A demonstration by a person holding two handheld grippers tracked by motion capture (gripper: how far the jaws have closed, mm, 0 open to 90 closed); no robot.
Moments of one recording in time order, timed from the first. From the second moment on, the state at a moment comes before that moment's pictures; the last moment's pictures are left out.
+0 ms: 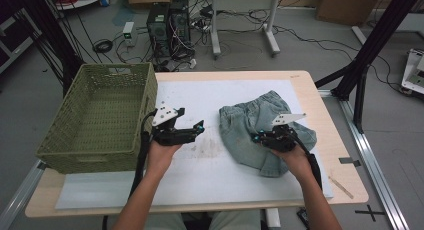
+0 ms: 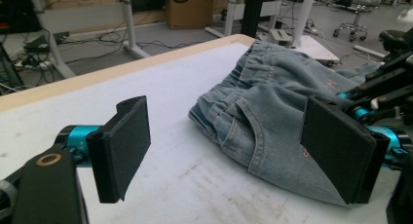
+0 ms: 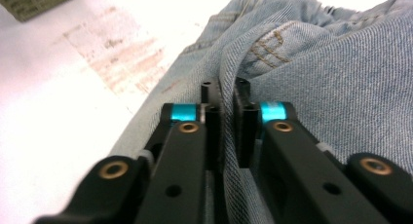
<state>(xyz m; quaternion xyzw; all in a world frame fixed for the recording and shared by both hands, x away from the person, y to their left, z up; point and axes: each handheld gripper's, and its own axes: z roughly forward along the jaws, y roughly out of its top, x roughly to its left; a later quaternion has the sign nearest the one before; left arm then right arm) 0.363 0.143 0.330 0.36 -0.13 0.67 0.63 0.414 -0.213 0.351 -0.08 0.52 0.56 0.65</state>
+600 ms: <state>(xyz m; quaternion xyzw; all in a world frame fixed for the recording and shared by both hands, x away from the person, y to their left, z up) 0.425 0.091 0.368 0.44 -0.15 0.62 0.63 0.401 -0.270 0.338 -0.04 0.41 0.62 0.66</state>
